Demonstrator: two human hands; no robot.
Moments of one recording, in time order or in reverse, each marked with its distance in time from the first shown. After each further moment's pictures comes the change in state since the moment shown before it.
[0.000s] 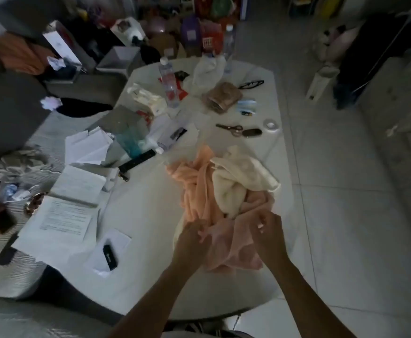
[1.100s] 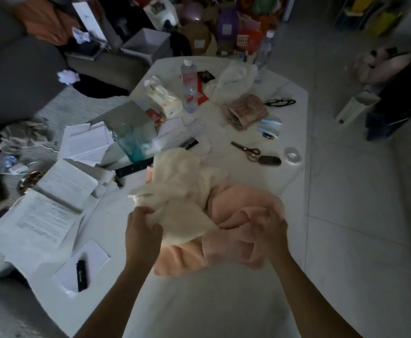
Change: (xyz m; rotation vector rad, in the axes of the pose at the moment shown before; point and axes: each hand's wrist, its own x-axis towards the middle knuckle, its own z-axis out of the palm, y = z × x) left_hand 0.093 0.013 -0.071 -0.129 0.581 -0.193; right_hand 0.167 -0.039 0.023 -0.370 0.383 0.151
